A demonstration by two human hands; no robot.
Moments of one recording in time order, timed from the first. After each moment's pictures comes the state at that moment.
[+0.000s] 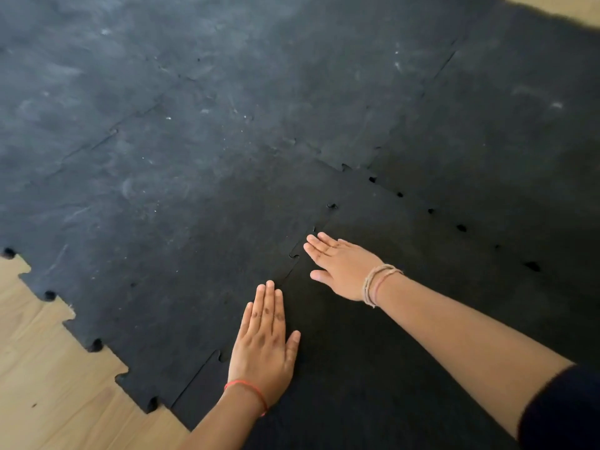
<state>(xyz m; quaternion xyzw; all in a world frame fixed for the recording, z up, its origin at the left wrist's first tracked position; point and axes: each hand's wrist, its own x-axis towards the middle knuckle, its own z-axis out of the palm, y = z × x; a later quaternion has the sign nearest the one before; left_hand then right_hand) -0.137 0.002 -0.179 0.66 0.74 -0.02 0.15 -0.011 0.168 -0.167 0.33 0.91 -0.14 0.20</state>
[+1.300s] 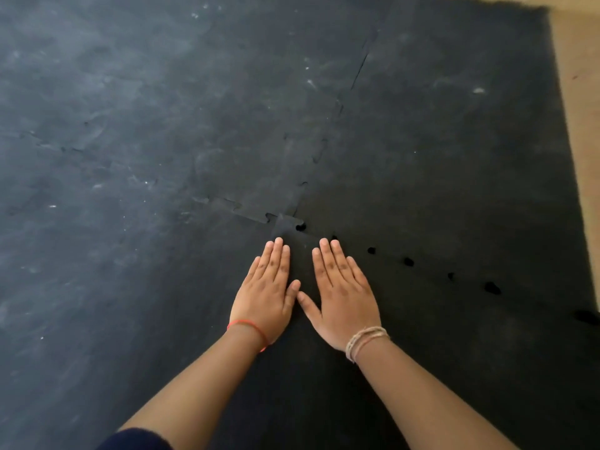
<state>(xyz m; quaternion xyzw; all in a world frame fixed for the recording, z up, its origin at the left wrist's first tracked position) -0.101 0.215 -0.203 0.78 0.61 0.03 0.14 0.050 0.206 -0.203 0.61 0.79 -0.09 -0.04</state>
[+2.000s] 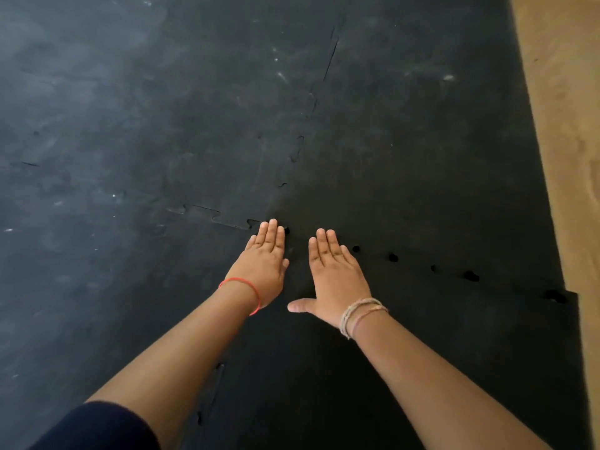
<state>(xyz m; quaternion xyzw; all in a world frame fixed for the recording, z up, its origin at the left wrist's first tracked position) -0.089 0.277 -0.169 0.80 0.56 -0.13 0.18 0.052 0.239 -0.160 0.62 0.75 -0.19 0.11</state>
